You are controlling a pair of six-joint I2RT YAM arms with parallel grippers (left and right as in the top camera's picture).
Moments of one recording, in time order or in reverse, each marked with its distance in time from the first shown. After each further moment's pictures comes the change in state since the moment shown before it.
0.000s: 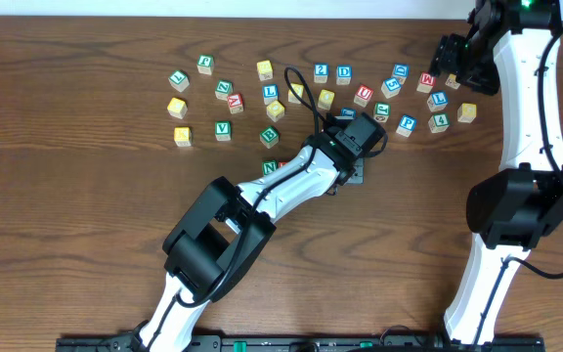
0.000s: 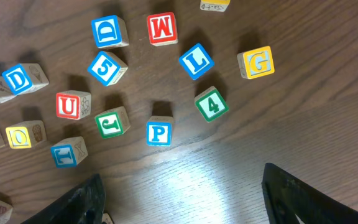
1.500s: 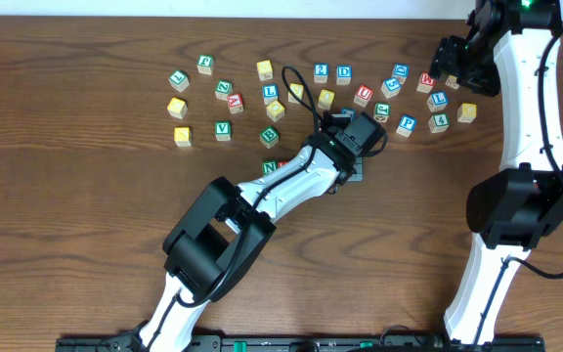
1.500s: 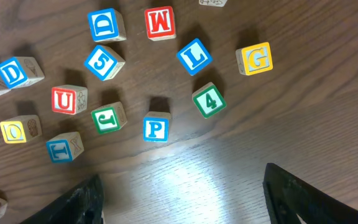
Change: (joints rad) left arm 0.001 0.000 0.000 0.005 -0.039 -0.032; right arm 0.000 0.000 0.000 -0.015 0.000 -0.016
